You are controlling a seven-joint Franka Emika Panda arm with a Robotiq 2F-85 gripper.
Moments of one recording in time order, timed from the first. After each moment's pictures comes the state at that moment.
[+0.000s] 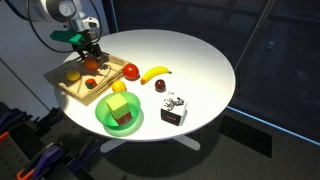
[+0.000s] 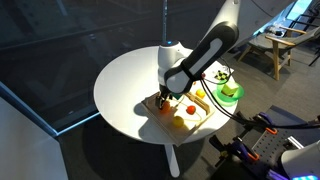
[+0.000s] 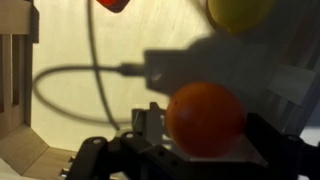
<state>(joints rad) 0.22 0.60 0.09 -2.03 -0.09 2.61 0.15</state>
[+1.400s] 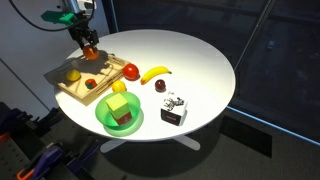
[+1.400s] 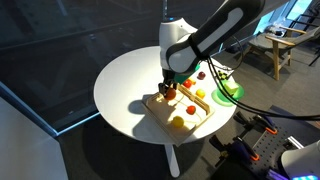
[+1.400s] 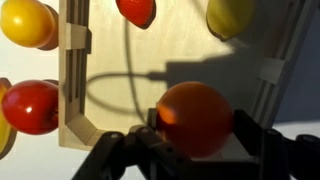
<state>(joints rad) 0.22 0.43 0.07 -2.05 -0.09 2.44 0.20</state>
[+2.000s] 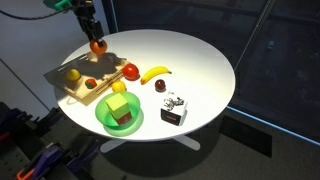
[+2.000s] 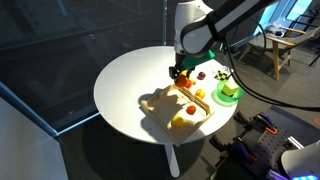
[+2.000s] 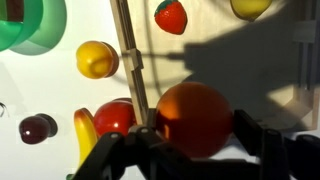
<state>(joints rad) 0.18 0.29 -0.01 -2.13 -0.09 2.38 0.42</state>
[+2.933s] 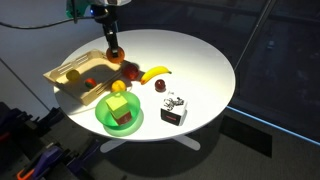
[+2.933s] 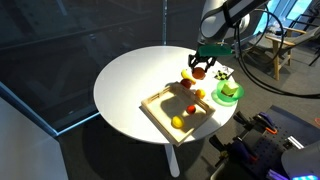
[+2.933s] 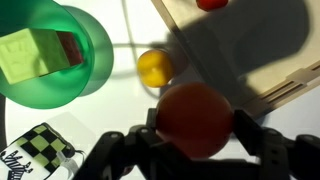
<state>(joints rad) 0.02 0.24 -0.08 -2.19 0.05 2.40 0.50</state>
